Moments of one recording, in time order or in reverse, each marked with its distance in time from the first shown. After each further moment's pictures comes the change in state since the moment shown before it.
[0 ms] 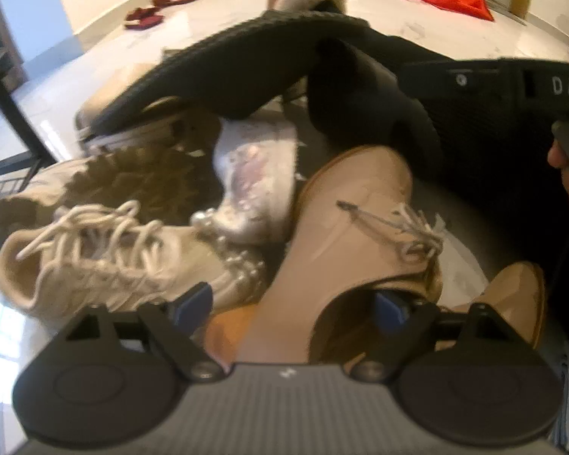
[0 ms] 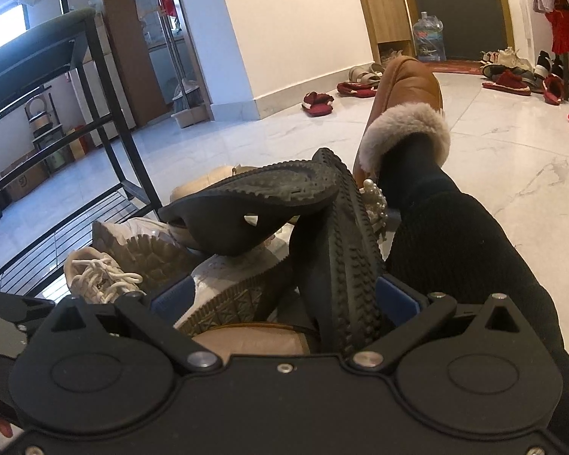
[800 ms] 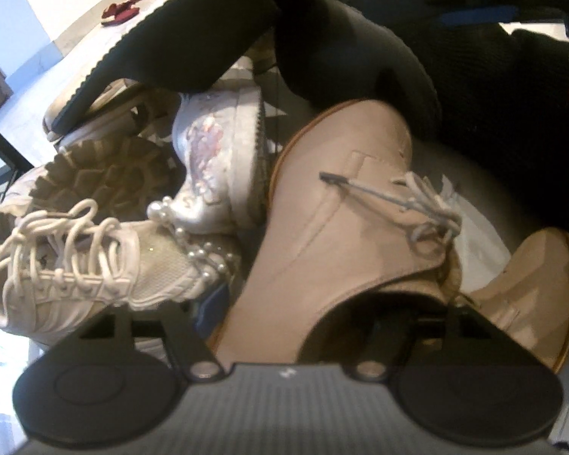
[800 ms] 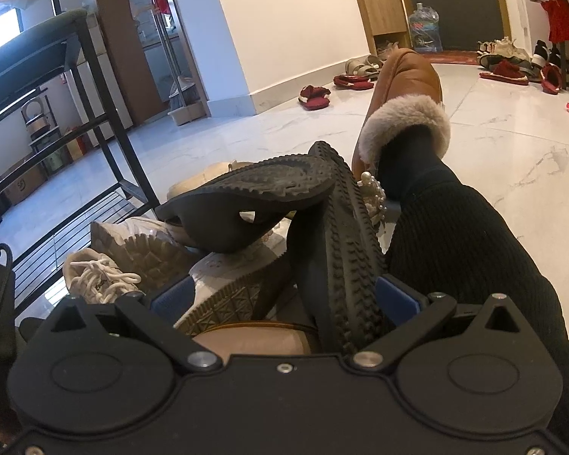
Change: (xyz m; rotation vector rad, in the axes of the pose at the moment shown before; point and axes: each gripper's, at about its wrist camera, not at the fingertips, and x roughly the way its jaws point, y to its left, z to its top) left arm 0.028 -0.038 -0.007 0.080 0.064 0.066; right arm 0.004 -0.001 -0.002 0.018 0.017 -0.003
